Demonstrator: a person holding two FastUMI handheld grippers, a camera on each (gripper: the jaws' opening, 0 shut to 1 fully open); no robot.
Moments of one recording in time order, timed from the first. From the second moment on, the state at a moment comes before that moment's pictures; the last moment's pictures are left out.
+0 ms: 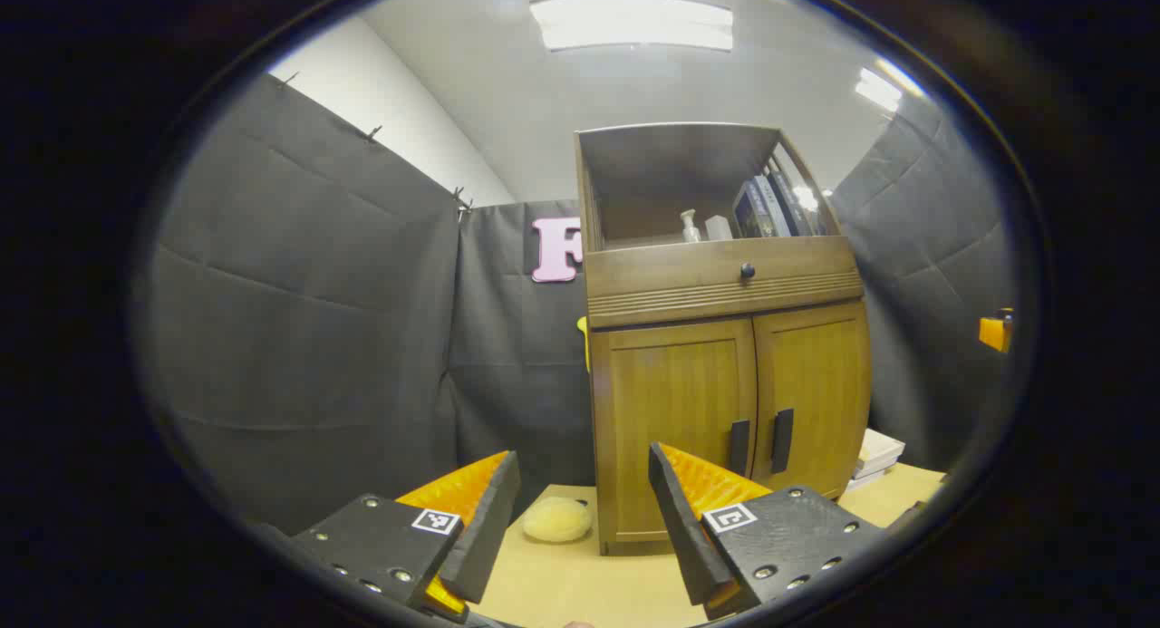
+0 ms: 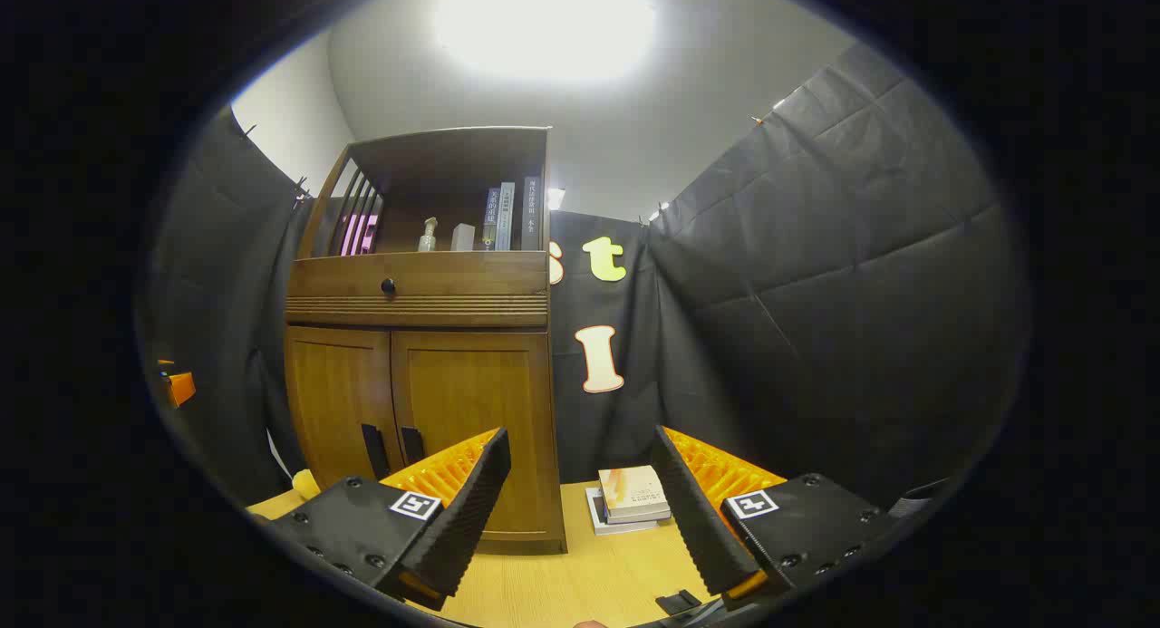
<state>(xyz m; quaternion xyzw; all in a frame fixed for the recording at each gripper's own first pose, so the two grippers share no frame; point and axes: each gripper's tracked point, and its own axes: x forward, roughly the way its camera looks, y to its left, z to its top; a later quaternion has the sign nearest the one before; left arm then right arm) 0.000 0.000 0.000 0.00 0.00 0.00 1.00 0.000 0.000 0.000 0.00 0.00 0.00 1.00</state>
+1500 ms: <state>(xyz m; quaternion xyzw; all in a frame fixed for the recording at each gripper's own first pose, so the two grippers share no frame) -0.022 0.022 0.005 0.03 -0.01 0.03 1.00 0.071 0.076 -0.010 0.02 0.01 0.07 1.00</state>
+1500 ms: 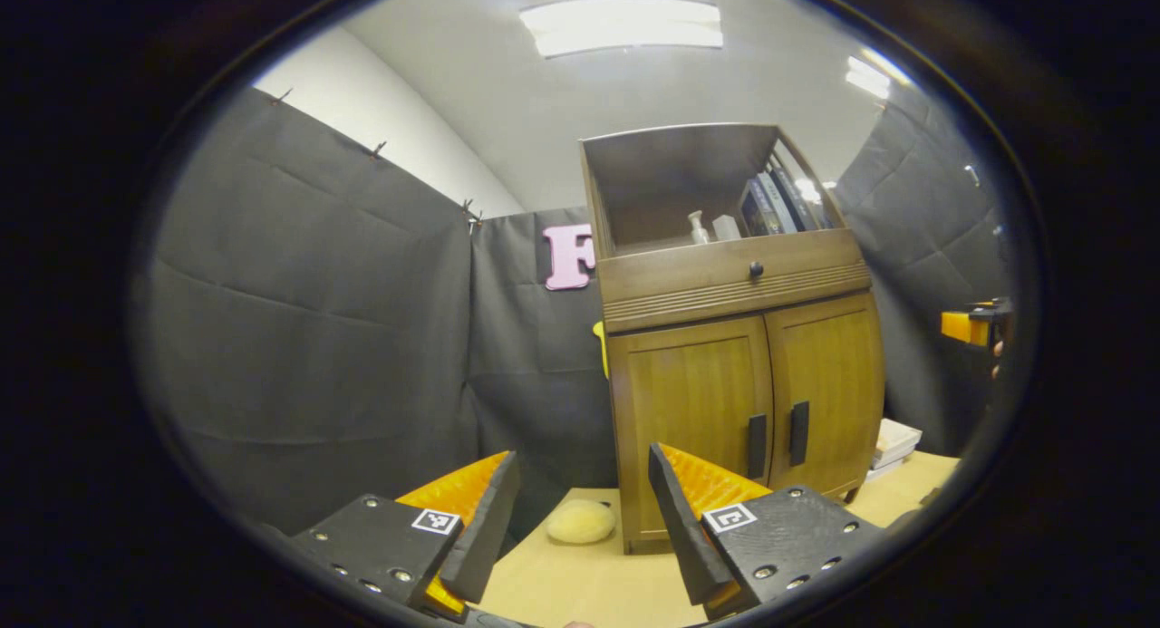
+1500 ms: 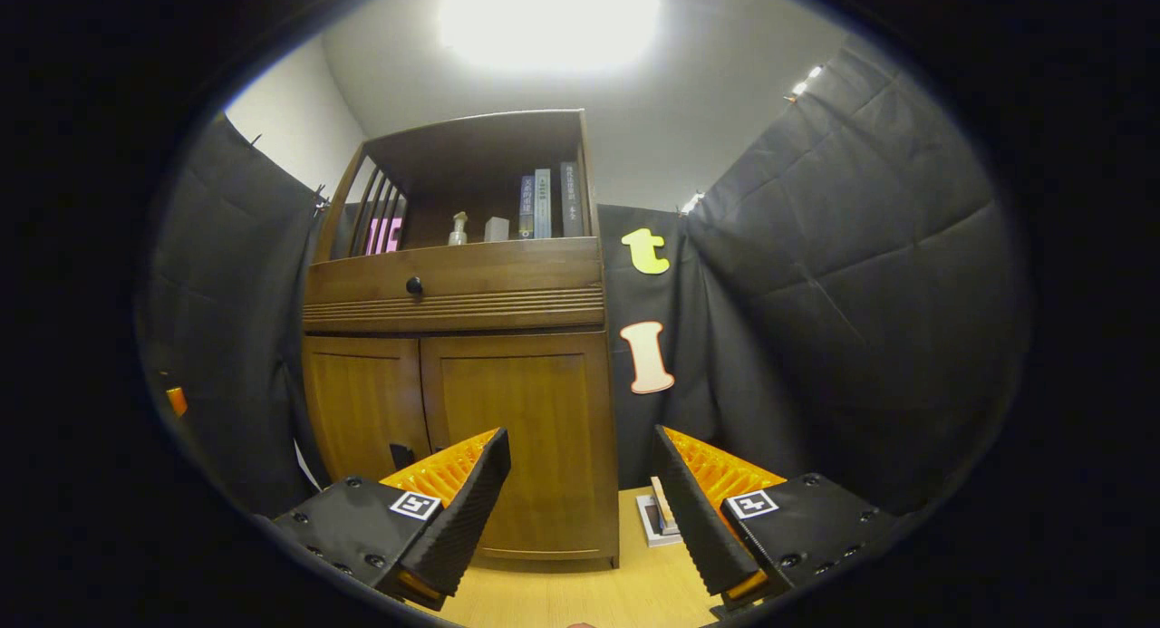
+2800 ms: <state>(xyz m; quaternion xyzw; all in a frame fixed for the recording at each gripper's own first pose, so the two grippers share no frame) -0.055 0.066 0.000 0.07 0.01 0.15 0.99 0.184 0.235 -0.108 0.02 0.06 0.17 0.98</state>
